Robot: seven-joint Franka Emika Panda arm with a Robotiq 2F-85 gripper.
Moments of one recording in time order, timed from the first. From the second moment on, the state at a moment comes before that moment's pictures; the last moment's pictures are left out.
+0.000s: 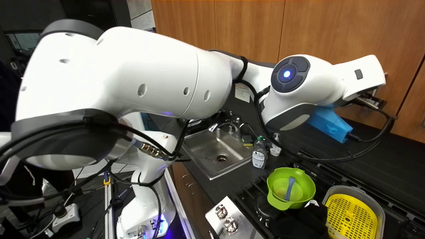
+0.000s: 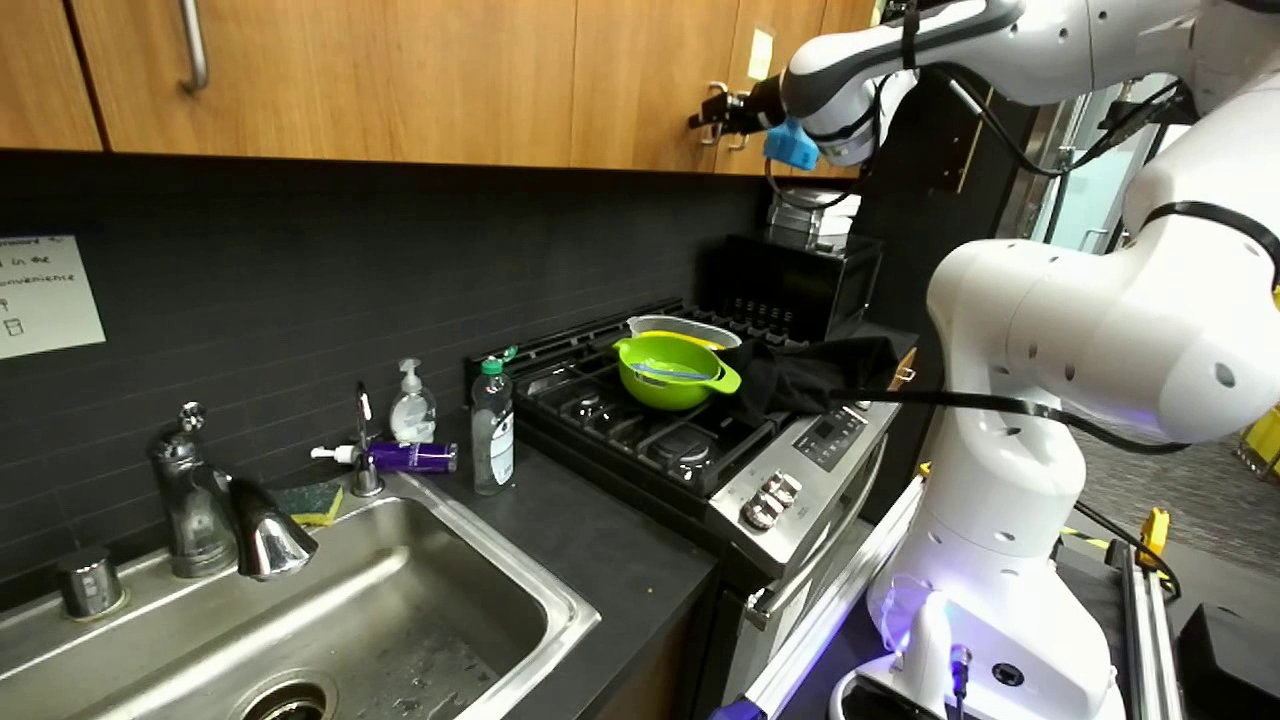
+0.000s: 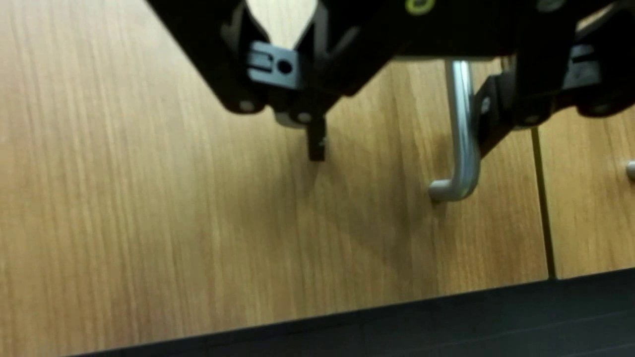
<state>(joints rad) 0.89 -0.73 -1.32 -2.33 -0.19 3.23 -0.46</state>
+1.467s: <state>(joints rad) 0.40 -0.80 -0.98 -2.50 -0.14 2.96 -0.46</state>
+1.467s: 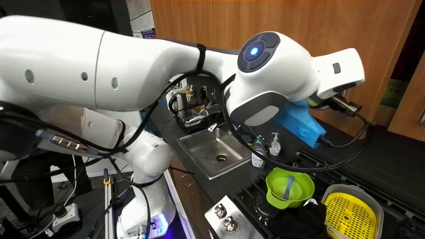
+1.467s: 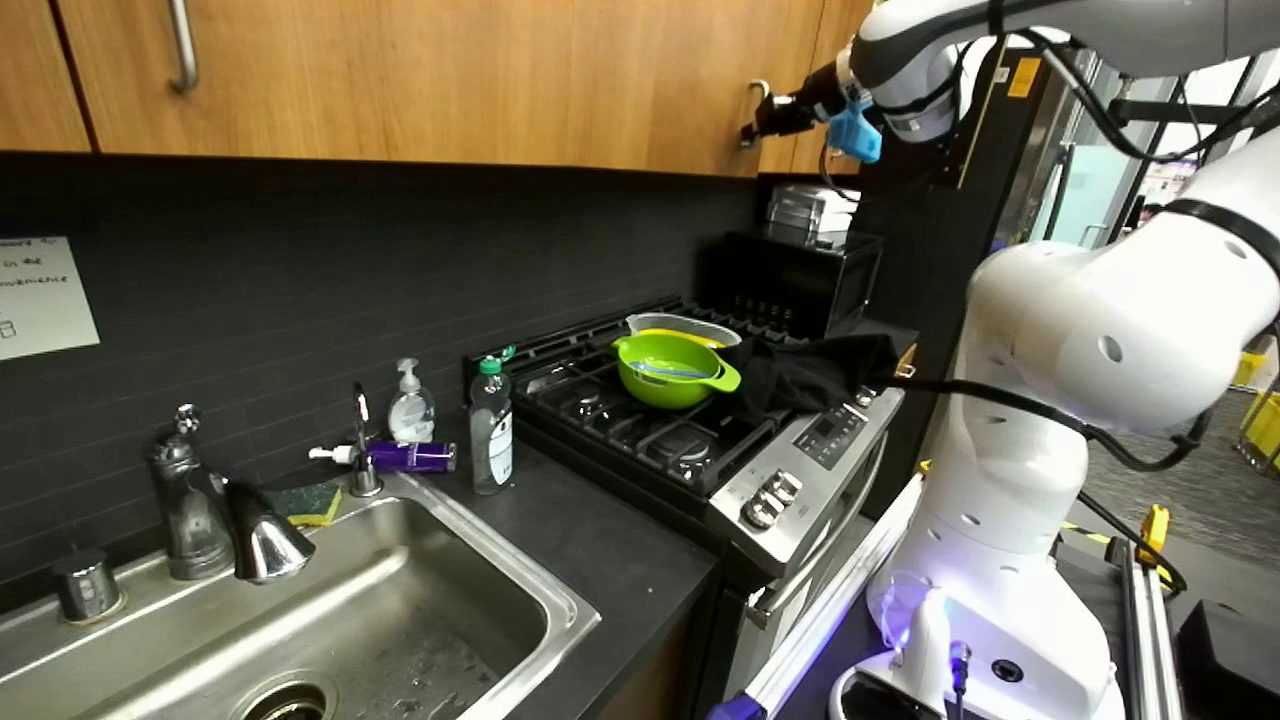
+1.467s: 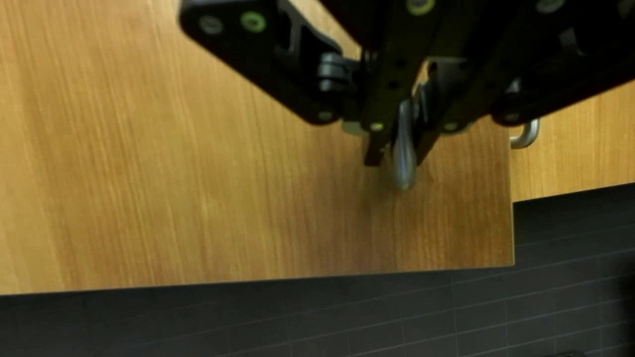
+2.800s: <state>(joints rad) -0.18 -1.12 -0.47 -2.77 -0.05 2.52 -0.41</state>
